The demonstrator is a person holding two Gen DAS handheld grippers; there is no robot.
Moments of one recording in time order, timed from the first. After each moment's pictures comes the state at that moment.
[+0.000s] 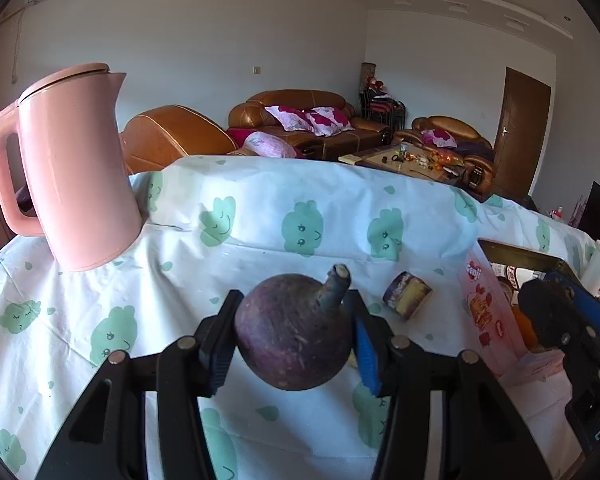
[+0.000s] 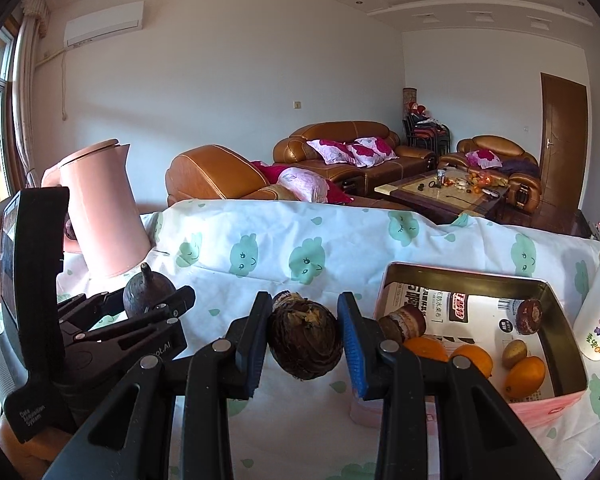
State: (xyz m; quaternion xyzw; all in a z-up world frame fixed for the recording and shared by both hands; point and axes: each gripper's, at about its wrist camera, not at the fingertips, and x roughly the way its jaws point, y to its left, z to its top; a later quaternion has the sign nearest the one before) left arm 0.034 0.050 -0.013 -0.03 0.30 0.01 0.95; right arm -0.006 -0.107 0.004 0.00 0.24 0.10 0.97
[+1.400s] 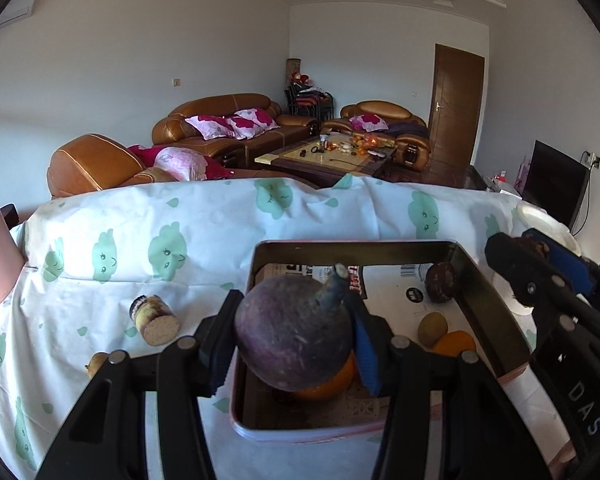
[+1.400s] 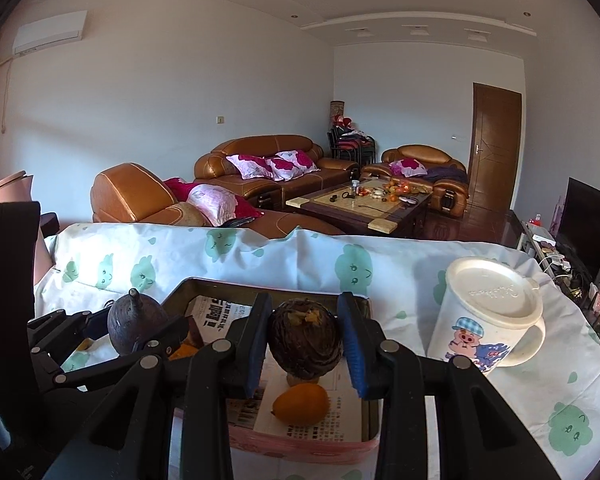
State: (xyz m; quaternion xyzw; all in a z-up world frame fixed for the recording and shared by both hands) left arm 0.042 -0.137 -0.003 0.02 0.29 -0.11 0.95; right arm -0.014 -0.257 0.018 0.00 0.21 -0.04 0.98
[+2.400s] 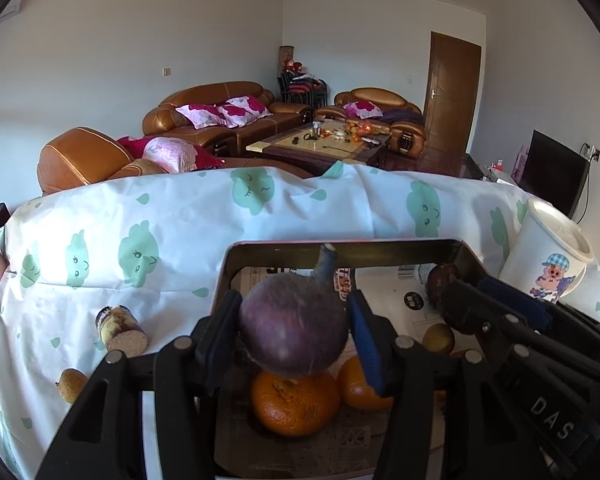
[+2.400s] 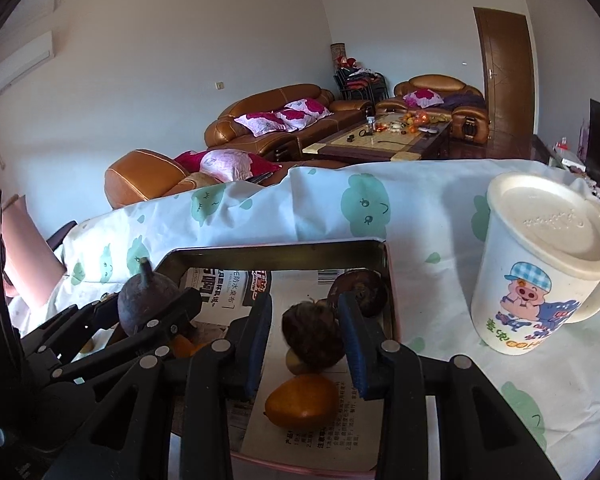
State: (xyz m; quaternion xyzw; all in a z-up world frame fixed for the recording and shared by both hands) left arm 0.065 -0.153 -0.014 0.02 0.31 -0.12 0.94; right arm 0.030 -0.289 -0.020 0.10 0.31 0.01 0.95
